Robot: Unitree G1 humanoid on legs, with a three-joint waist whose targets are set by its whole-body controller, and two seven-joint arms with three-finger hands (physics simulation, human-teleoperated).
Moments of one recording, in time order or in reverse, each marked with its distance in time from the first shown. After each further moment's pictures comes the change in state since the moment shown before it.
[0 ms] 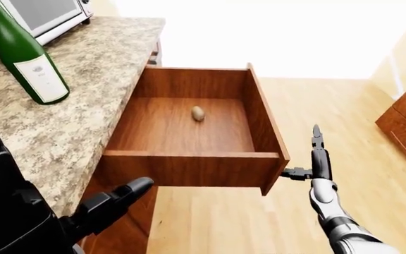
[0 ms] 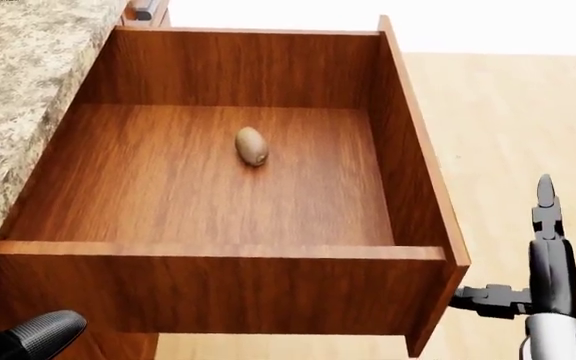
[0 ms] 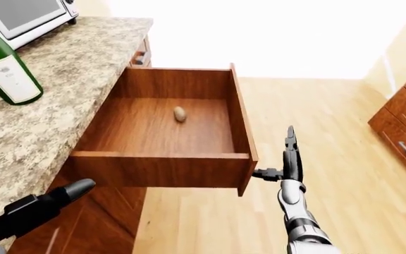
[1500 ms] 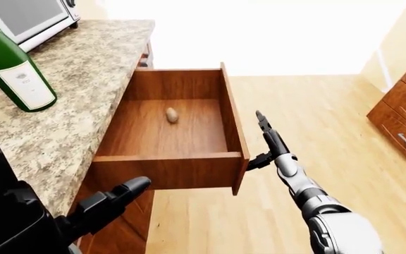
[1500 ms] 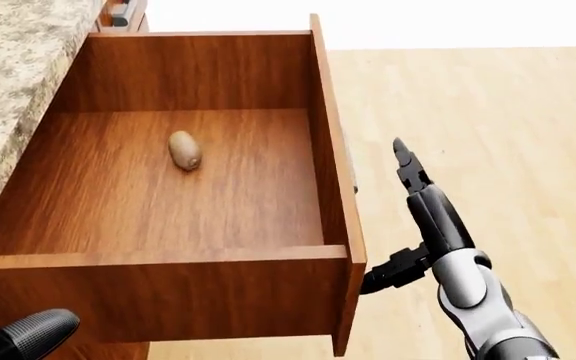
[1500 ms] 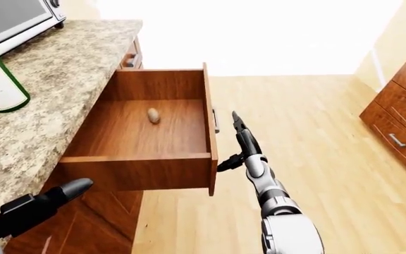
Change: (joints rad) left arm -0.007 0.001 0.020 0.000 -0.020 0.005 -0.006; right arm -0.219 0.131 0.092 0.014 -0.219 0.147 0.197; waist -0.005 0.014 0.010
